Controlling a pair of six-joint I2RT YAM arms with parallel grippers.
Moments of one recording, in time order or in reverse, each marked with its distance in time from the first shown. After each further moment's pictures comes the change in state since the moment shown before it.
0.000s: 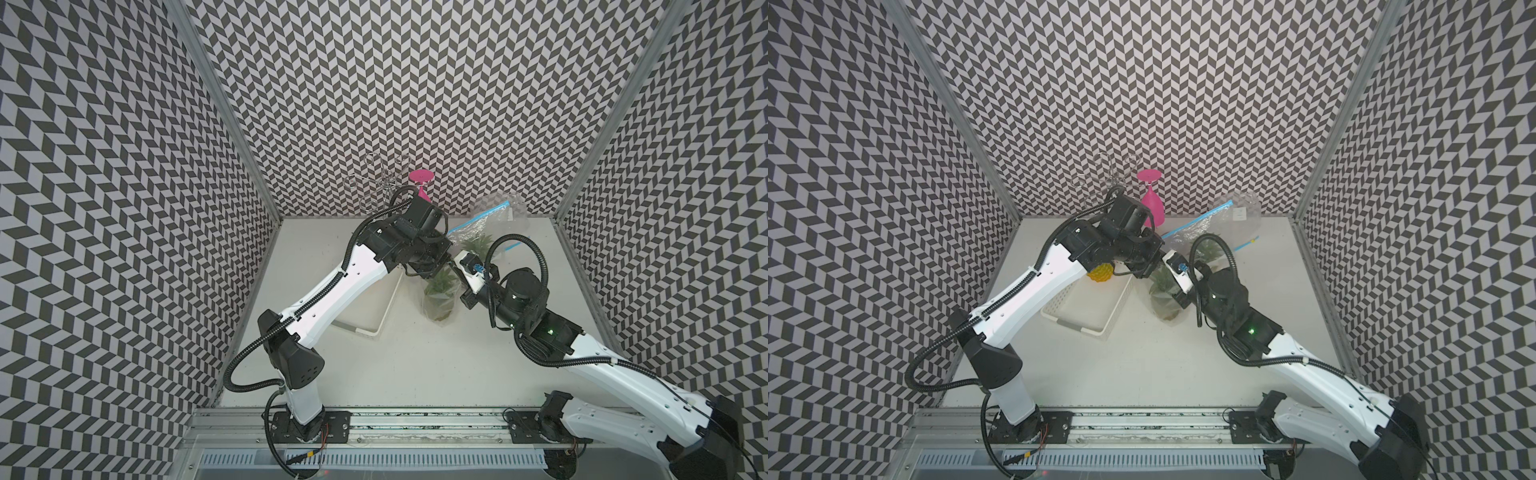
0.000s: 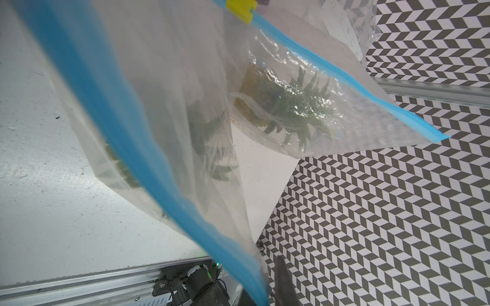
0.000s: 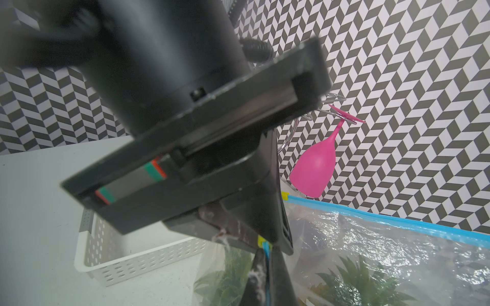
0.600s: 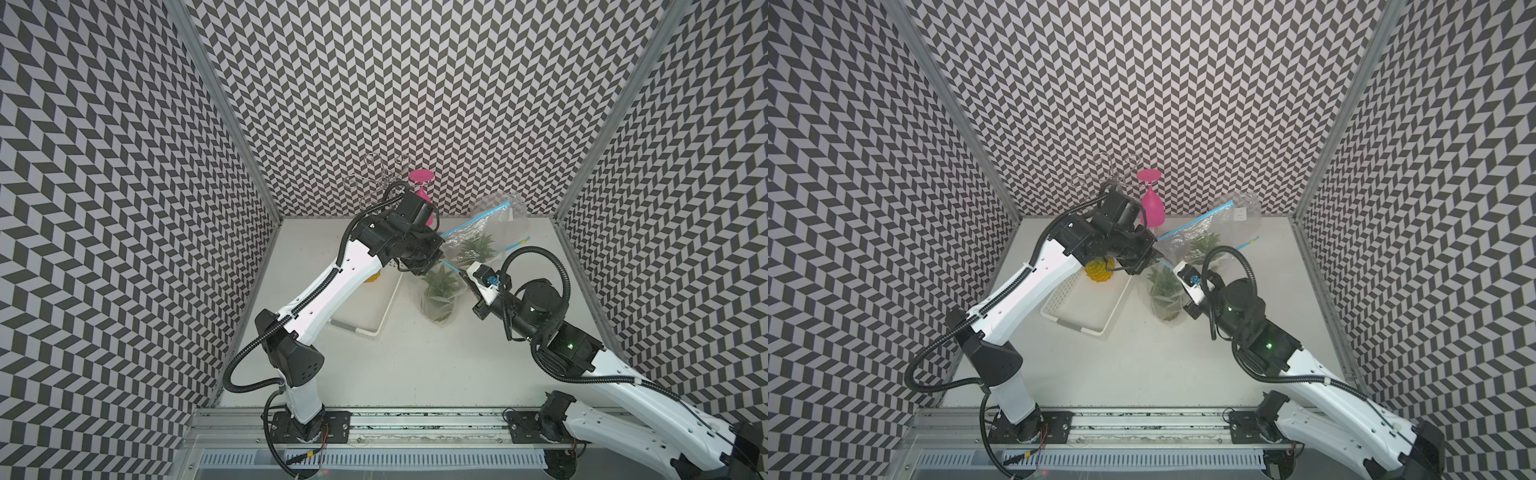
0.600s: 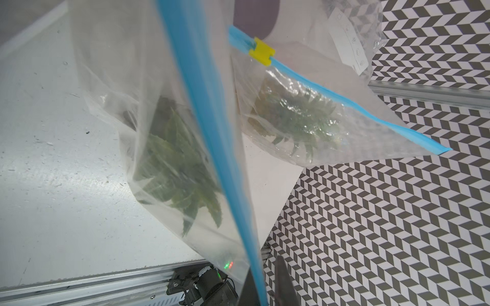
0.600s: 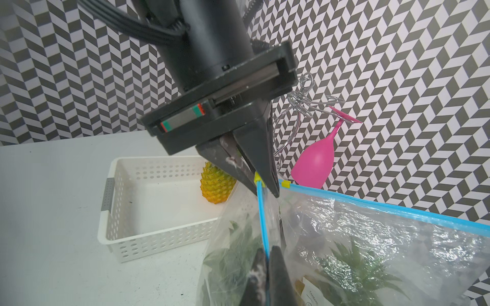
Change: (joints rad) left arm 0.073 0.006 0.032 -0.068 0.025 0.070; right arm -0.002 -0.158 -0.062 -0.085 -0.018 -0.022
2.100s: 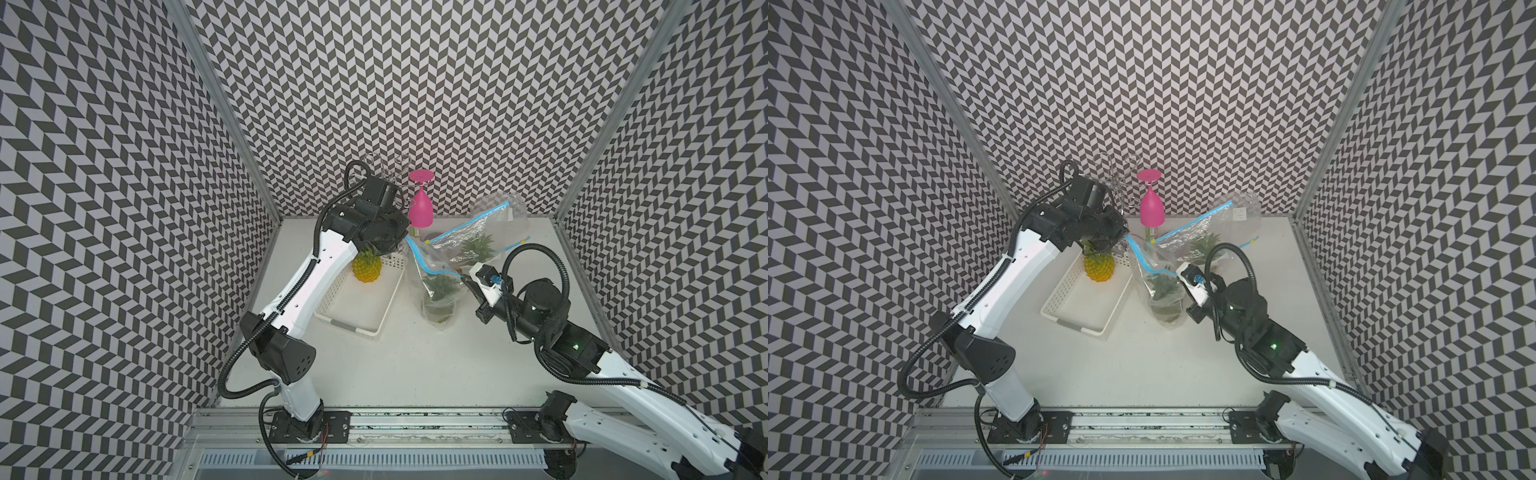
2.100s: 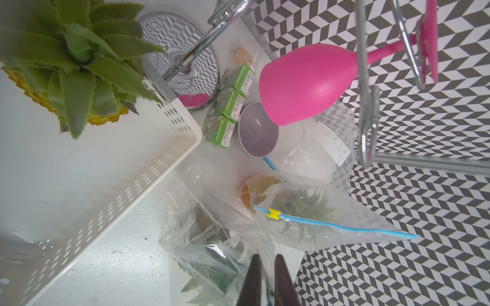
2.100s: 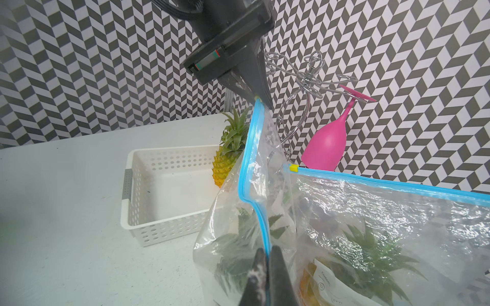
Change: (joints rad) left arm 0.182 -0.042 -0.023 0.045 -0.135 0.237; right arm -0.020 -0.015 0.017 -0.101 -0.060 0.067
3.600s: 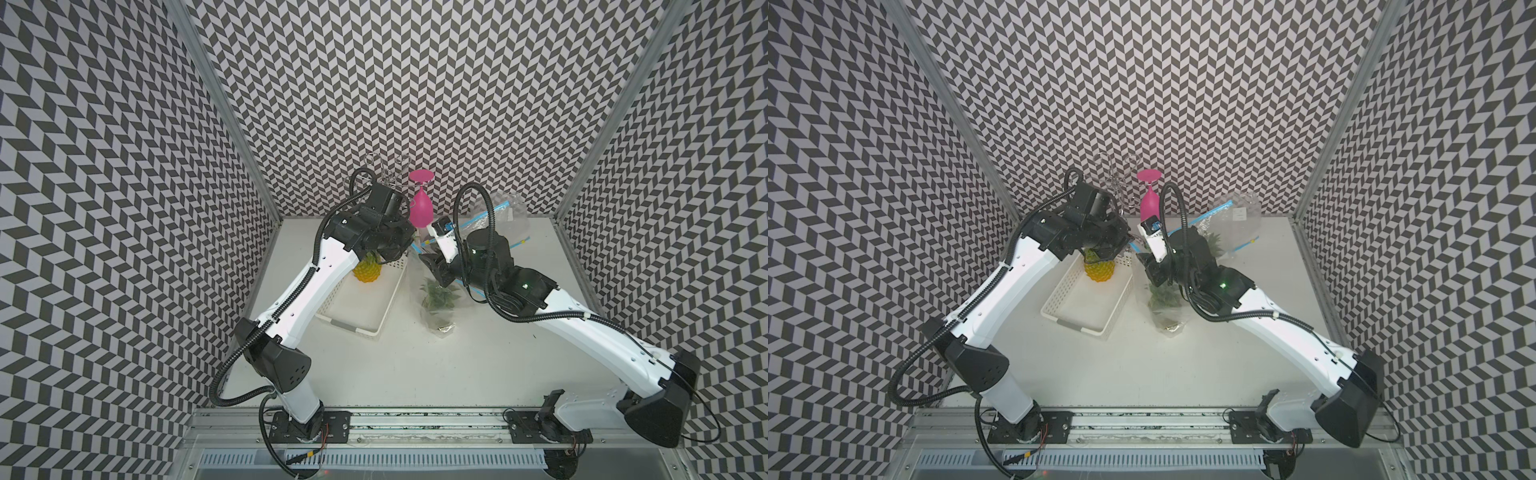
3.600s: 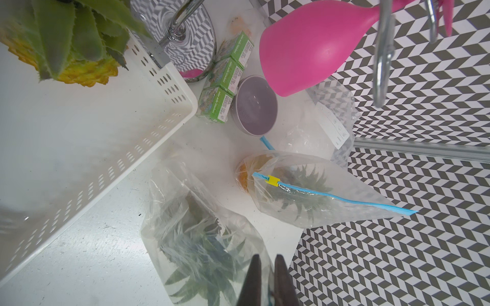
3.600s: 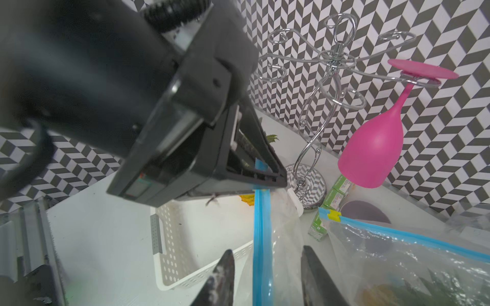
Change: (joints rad) left arm -0.056 -0.047 -0.065 0.008 0.008 -0.066; right arm 0.043 0.518 0.554 -0.224 0.017 0.284
